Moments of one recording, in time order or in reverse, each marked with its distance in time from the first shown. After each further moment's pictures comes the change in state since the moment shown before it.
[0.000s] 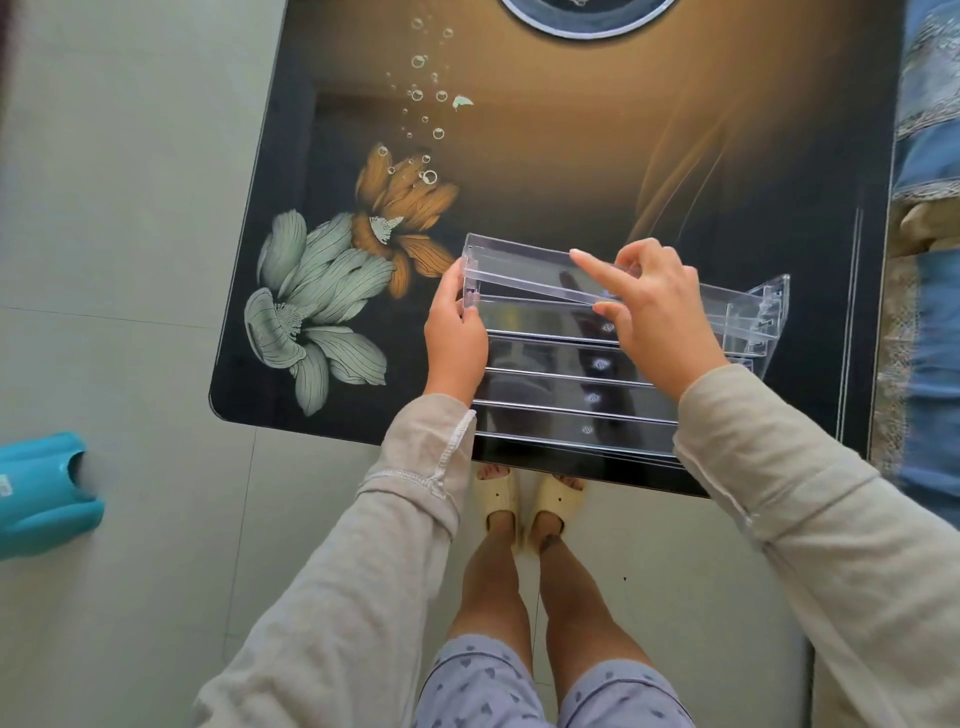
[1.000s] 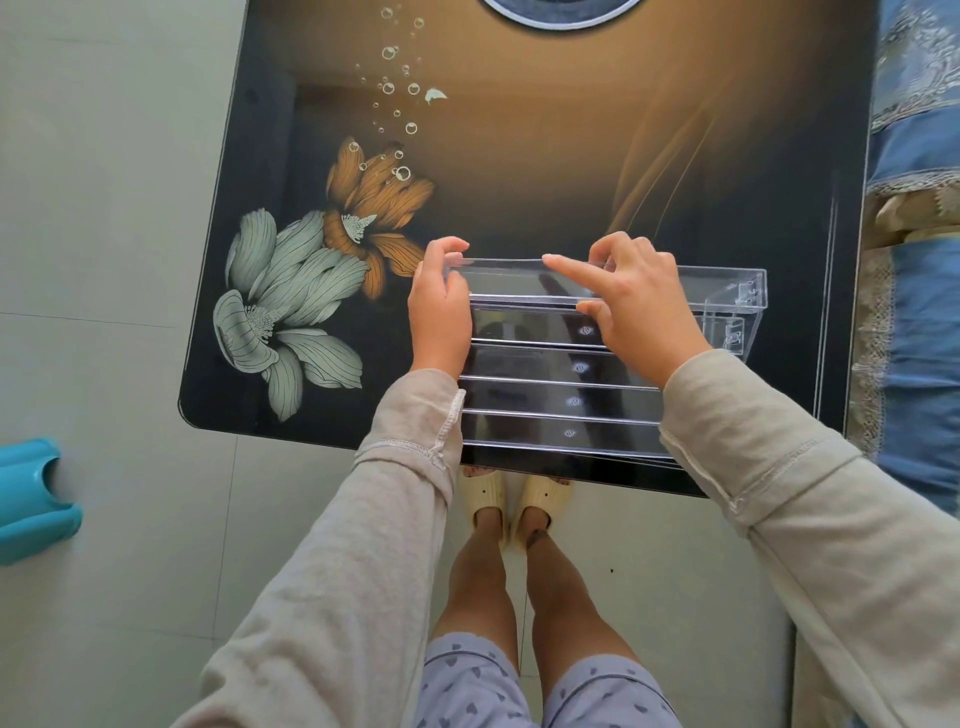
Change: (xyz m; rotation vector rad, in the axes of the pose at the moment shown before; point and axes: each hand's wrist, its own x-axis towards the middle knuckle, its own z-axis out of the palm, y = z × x) left_hand 0.015 0.016 0.013 0.104 0.027 0.041; right_hand 0.009 0.015 -0.001 -0.068 -0.083 -0.058
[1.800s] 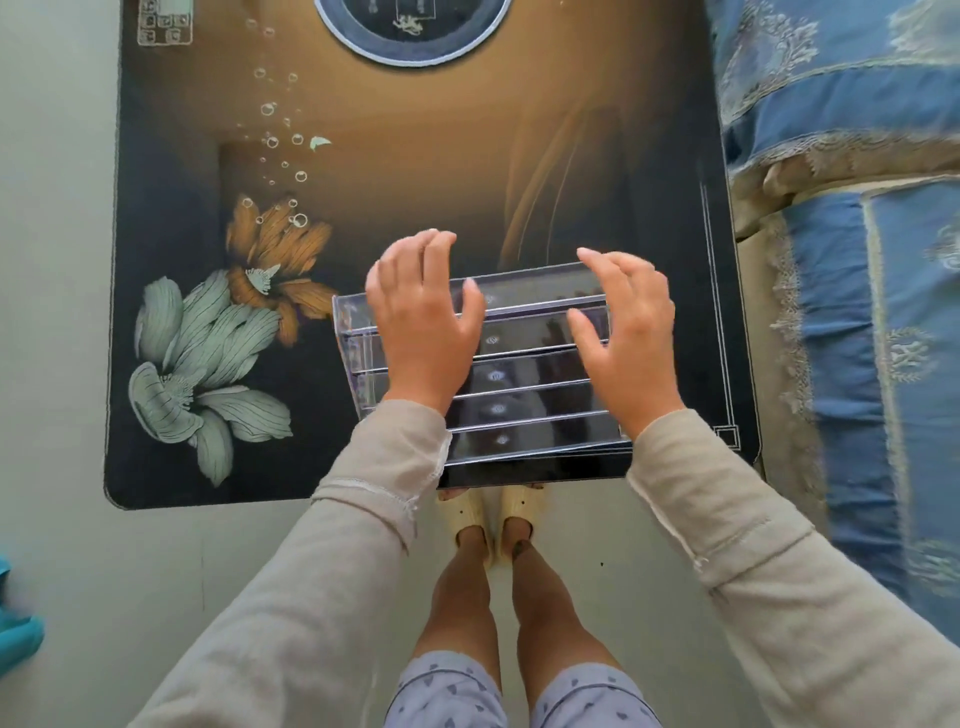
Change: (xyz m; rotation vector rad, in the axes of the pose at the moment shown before) left_hand -0.031 0.034 0.054 0.614 0.141 0.593; right_hand -0.069 0.028 -0.011 0.359 0.461 0.373
